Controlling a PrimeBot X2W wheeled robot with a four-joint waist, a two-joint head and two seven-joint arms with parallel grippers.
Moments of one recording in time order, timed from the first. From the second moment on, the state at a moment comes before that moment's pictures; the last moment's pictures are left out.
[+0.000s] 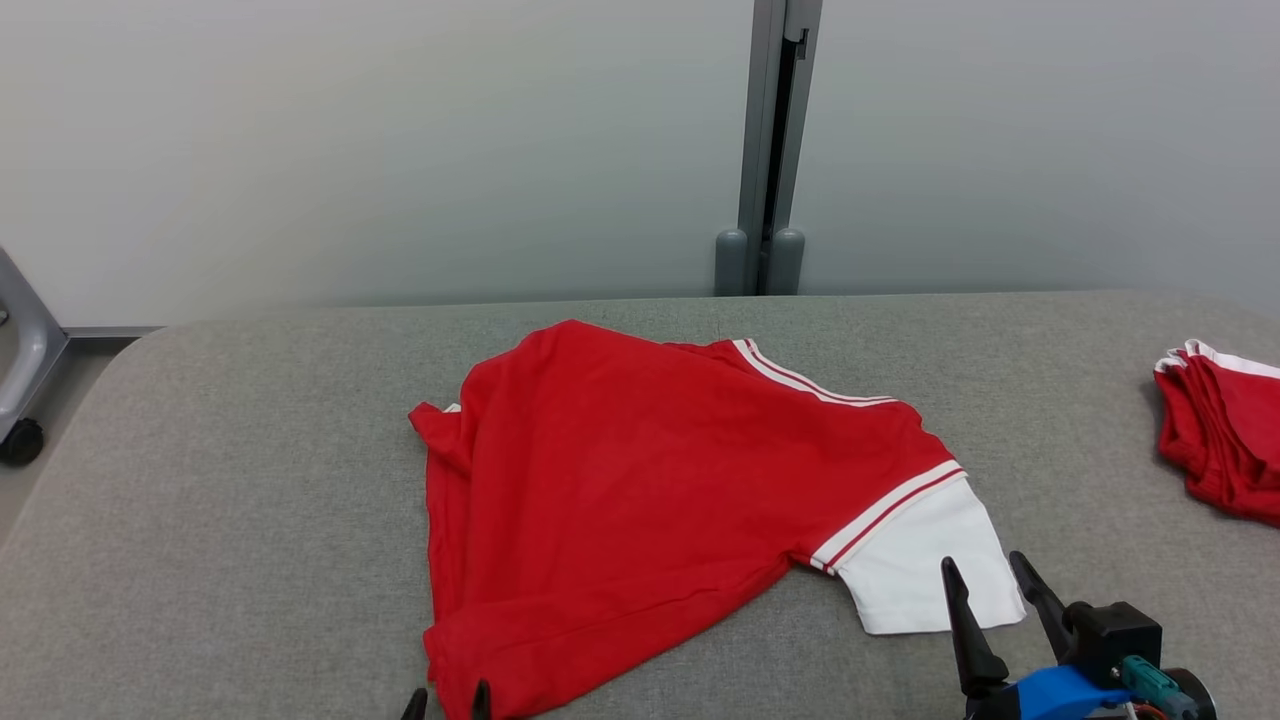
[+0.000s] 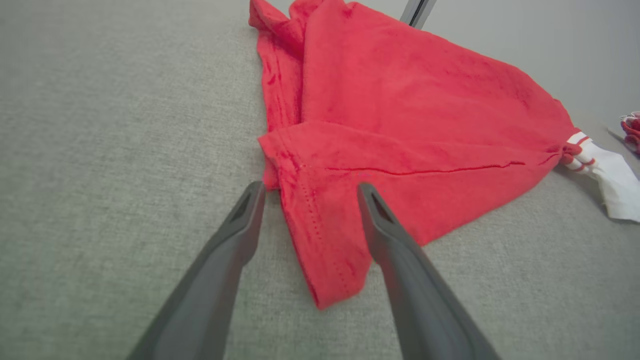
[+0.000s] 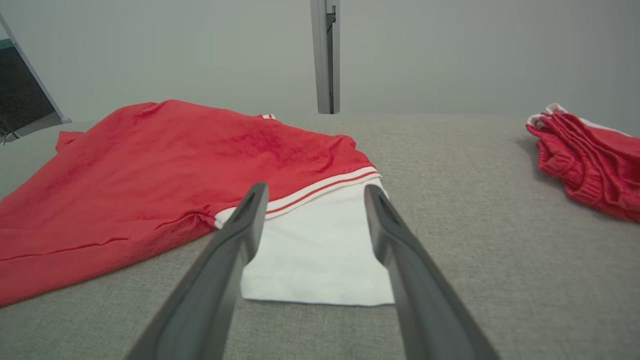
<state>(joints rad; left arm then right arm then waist) 0.03 0.05 -0.23 0.61 -0.38 -0.08 -0.26 -0.07 -0.05 -0.01 0.49 0.09 0.13 -0.26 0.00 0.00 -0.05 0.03</state>
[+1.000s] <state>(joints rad) -0.05 0.05 -0.33 0.65 -0.50 -0.12 -0.26 -0.08 -0.05 0.00 0.50 0.12 0.13 -0.26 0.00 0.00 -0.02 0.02</state>
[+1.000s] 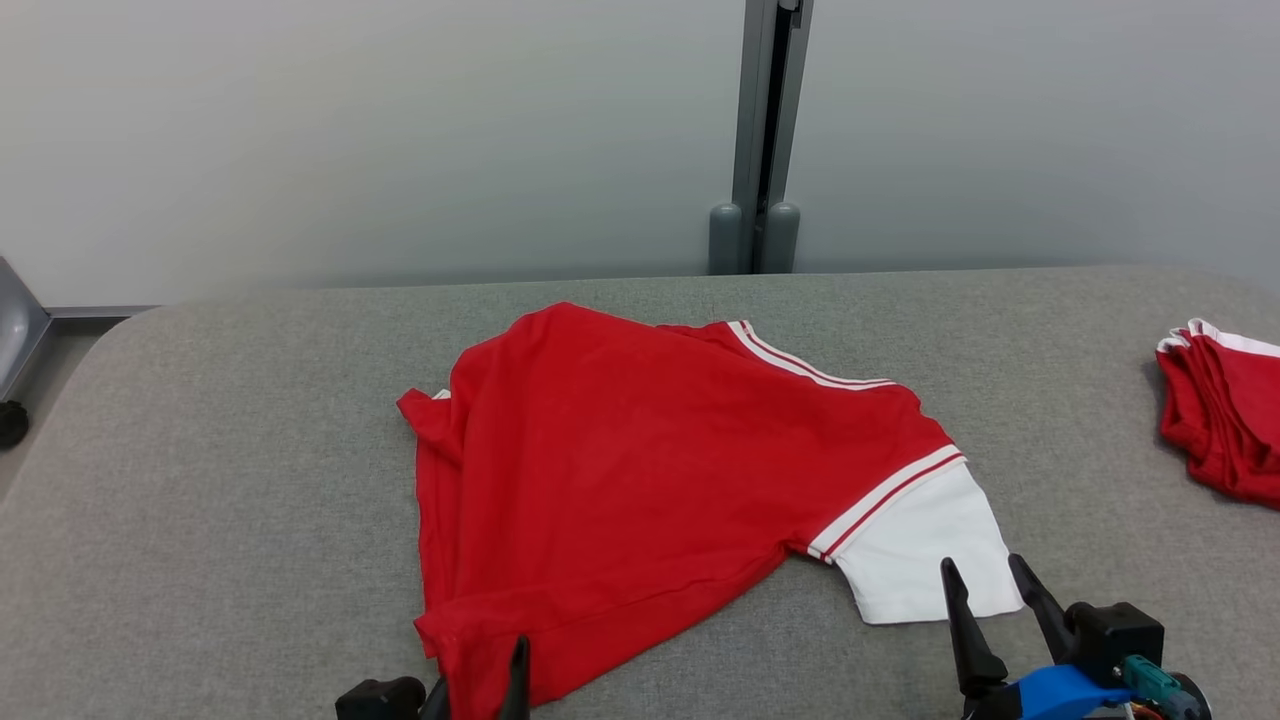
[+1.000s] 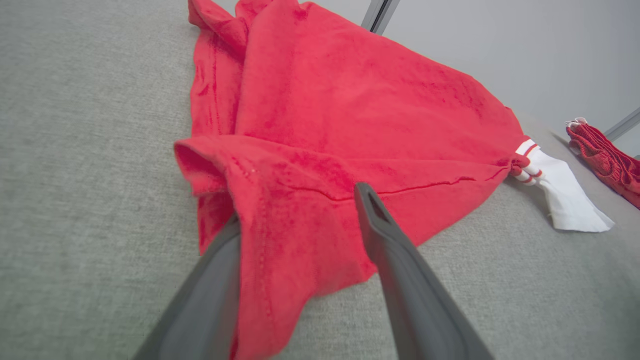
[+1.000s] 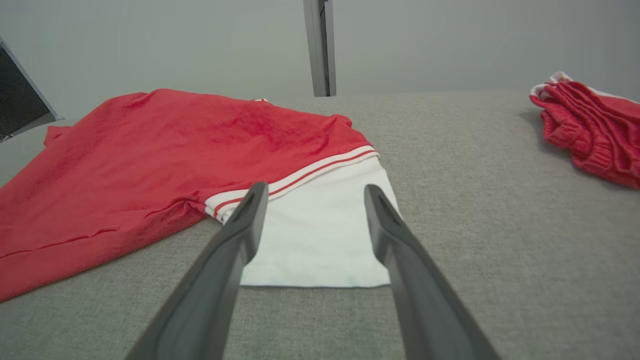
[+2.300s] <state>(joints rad) -0.09 0.05 -0.32 0.62 -0.47 -0.10 -0.26 -0.10 -0.05 -0.05 0.57 0.14 0.13 -0.26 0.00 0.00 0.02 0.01</state>
